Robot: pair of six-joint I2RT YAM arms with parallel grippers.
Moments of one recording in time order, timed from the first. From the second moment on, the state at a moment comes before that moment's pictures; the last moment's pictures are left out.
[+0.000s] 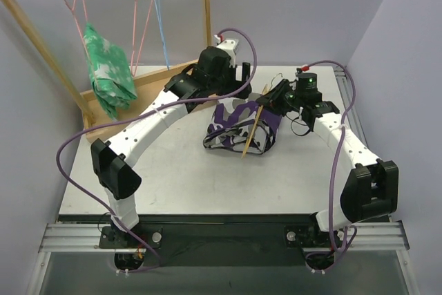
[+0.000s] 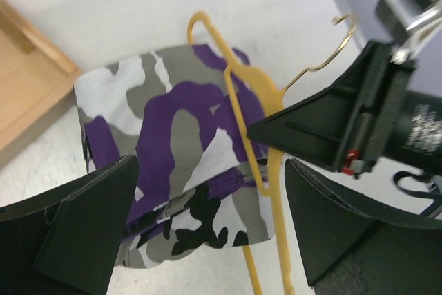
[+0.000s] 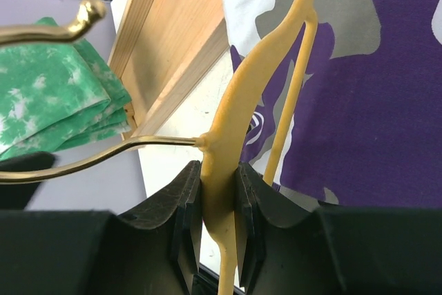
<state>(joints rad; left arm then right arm) -0.73 1.82 1.96 -0.59 -0.07 -0.41 0.22 1.48 1.14 -0.24 -0.35 0.91</state>
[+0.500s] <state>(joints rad) -0.91 1.80 1.77 -0.65 0.01 -0.42 0.20 1.46 1.14 -0.26 -0.34 0.90</state>
